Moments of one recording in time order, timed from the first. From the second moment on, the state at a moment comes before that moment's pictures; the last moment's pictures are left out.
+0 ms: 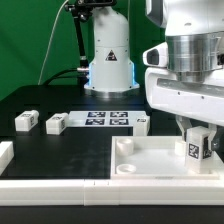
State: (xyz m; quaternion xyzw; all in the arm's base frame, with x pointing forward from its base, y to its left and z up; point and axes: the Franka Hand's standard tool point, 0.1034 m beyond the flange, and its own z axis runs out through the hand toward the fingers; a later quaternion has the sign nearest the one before) arm 0.628 0.121 0.068 -0.86 0.50 0.00 0.05
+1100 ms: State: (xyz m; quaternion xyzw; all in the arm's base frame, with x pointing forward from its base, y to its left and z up) arm 0.629 0.125 0.073 -0.99 0.15 0.00 0.04
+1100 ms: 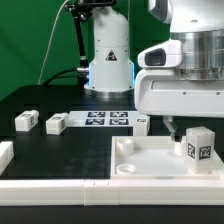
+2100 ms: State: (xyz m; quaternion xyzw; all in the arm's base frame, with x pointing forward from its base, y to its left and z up) arm 0.632 0.115 0.070 -1.00 -0.04 -0.01 0.03
